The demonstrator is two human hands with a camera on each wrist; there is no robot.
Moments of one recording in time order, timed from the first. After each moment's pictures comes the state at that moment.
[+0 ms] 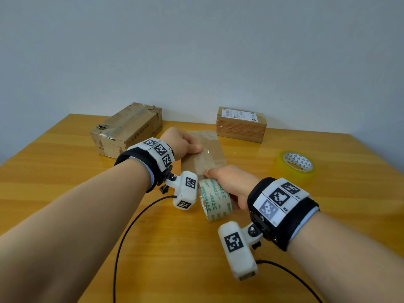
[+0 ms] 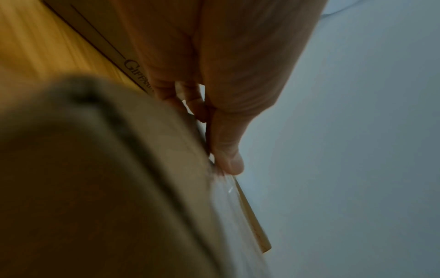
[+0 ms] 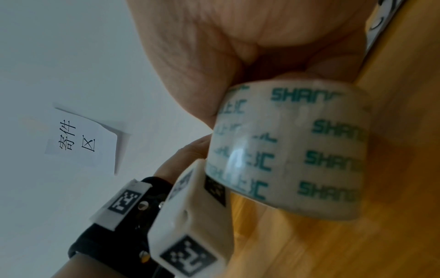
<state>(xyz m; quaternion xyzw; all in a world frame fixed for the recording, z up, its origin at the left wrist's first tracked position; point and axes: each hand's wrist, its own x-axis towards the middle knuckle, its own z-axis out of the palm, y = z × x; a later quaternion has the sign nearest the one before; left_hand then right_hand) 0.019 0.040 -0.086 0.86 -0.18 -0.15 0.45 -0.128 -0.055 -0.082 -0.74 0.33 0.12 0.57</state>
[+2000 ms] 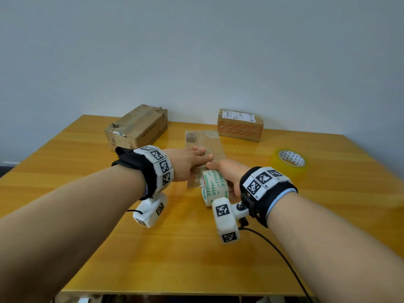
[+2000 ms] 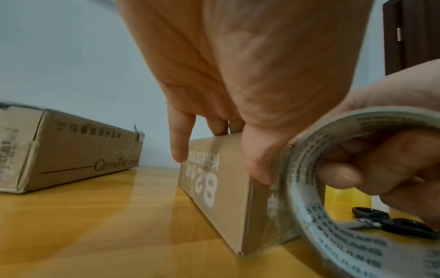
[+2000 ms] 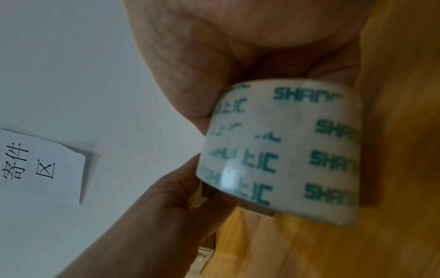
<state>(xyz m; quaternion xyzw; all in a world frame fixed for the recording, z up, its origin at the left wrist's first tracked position) -0.038 0.075 -0.079 0.86 -0.49 -0.11 -0.06 -0.122 -0.060 -0.090 -0.78 0.31 0.13 0.53</state>
